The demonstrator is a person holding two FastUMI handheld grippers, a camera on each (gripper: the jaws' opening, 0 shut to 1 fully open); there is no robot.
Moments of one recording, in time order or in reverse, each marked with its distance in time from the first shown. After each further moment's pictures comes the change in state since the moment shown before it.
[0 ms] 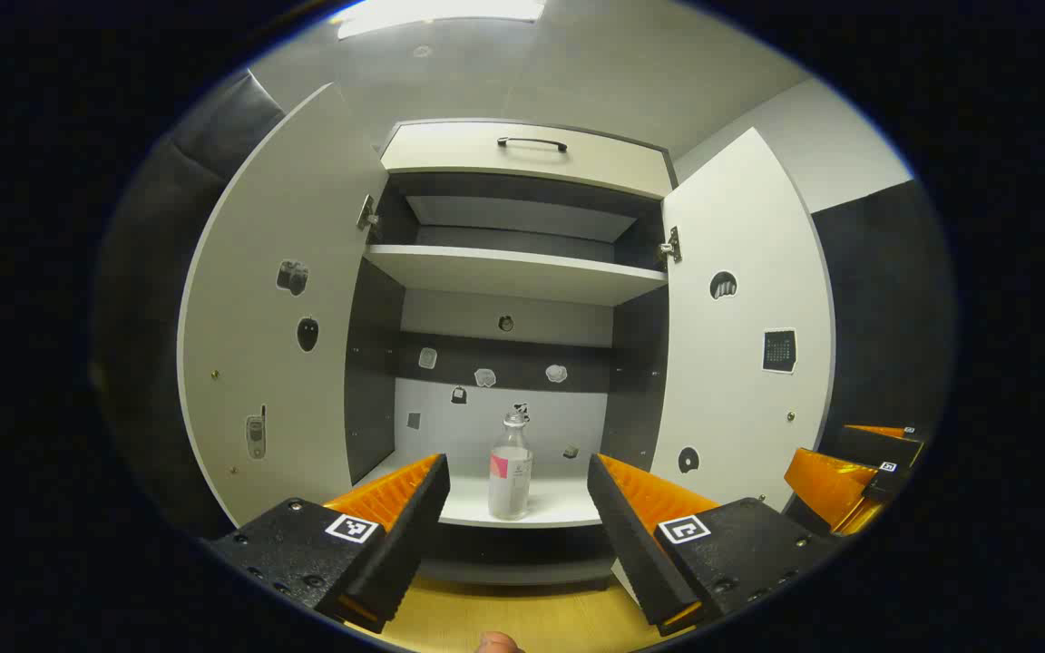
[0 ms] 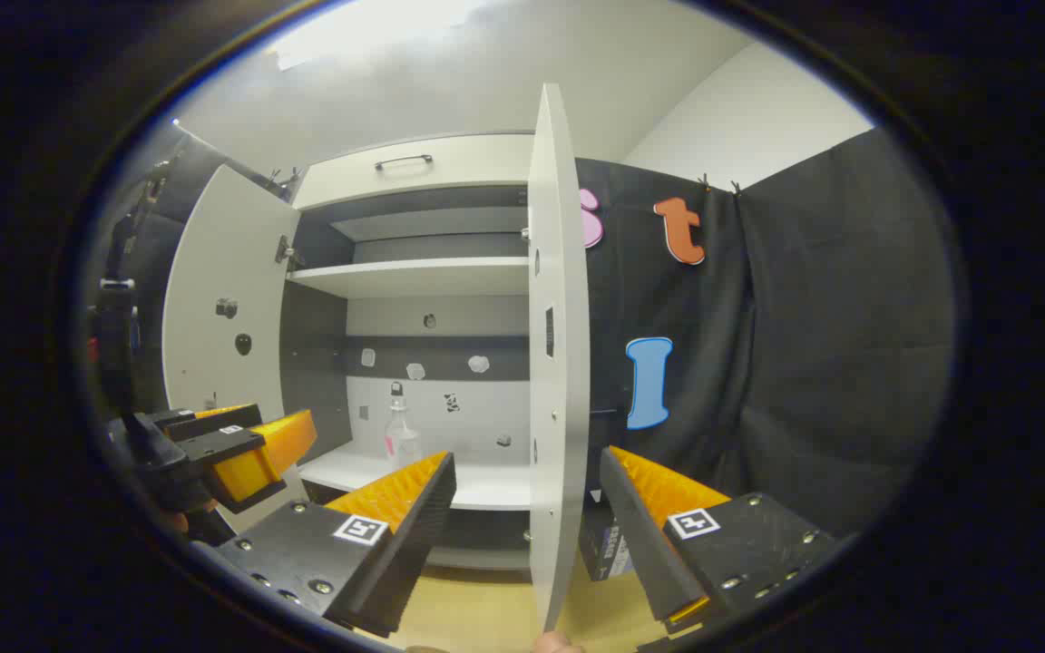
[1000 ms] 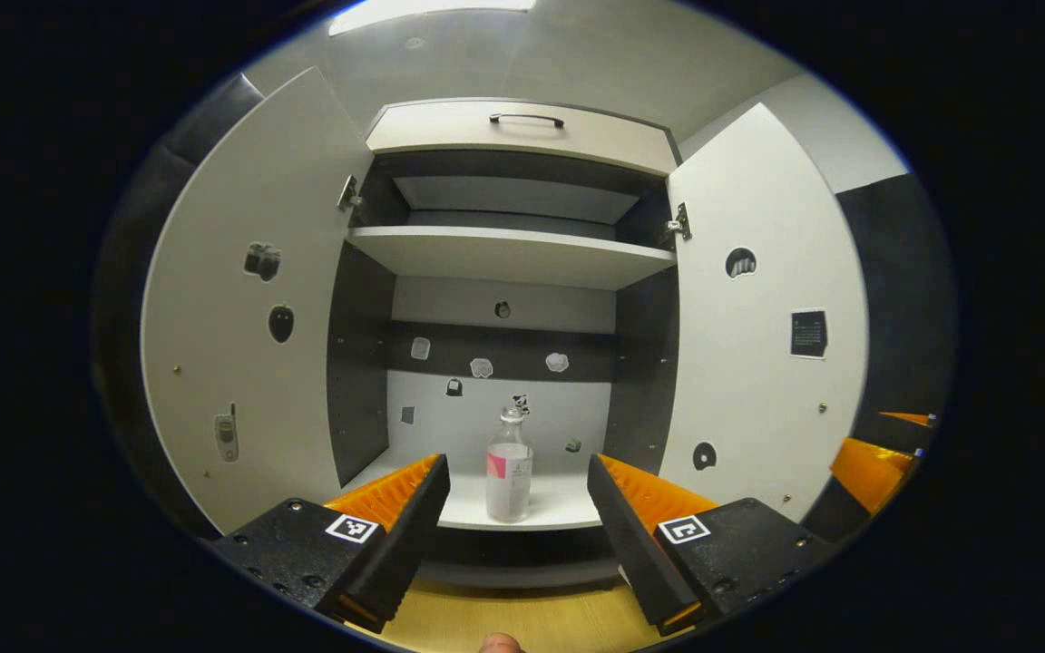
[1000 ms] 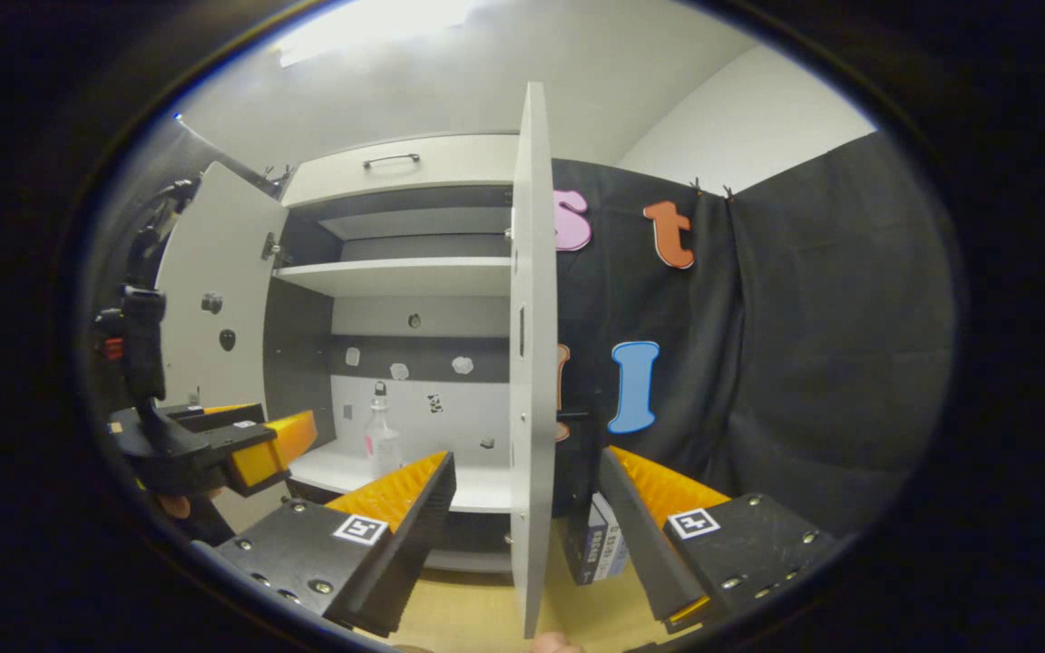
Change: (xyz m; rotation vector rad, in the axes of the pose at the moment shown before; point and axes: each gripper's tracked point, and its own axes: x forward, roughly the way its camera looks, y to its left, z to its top) left arm 0.050 0.004 -0.012 0.028 0.039 -0.005; right arm 0.011 -0.004 0.003 -0.018 -0.008 -0.067
